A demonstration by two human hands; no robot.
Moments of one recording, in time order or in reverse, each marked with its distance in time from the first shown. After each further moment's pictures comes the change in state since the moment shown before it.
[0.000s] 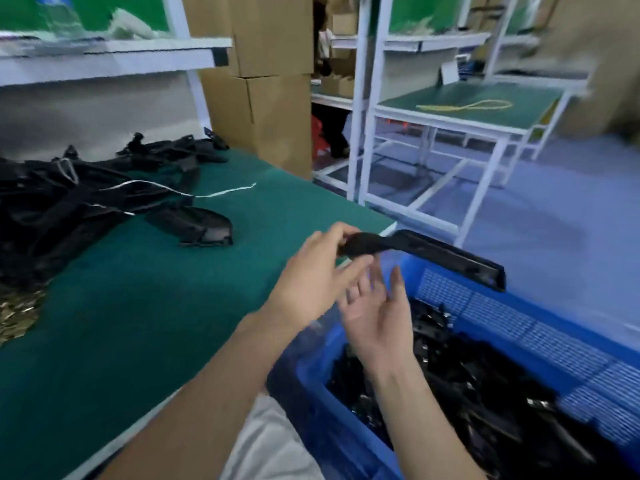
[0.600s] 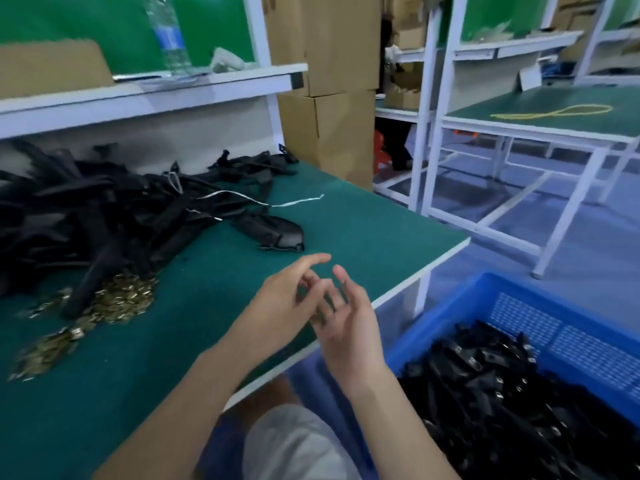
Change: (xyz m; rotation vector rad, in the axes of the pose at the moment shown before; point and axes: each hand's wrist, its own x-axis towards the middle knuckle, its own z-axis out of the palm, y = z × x) left_hand -0.069 -0.070 -0.076 -0.069 0.054 -0.125; right_hand -0.007 0.106 0.024 -0.301 -0.067 0.190
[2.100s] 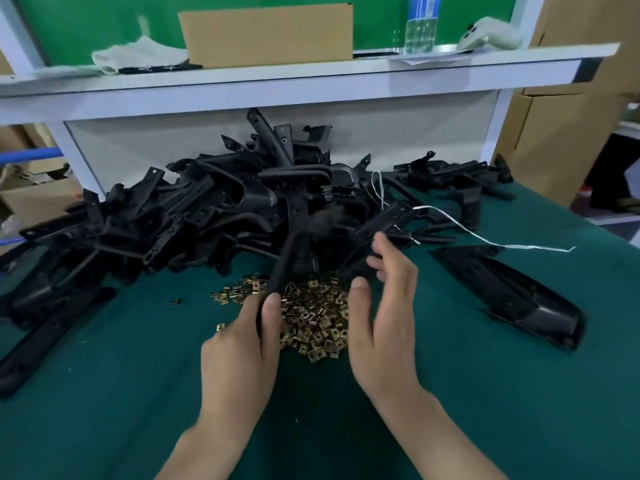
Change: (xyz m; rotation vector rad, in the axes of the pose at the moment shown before) left_hand -0.097 -0.168 -0.210 0.524 0.835 -0.427; right_hand 0.131 0.214 0.150 -1.180 -0.536 -0.921
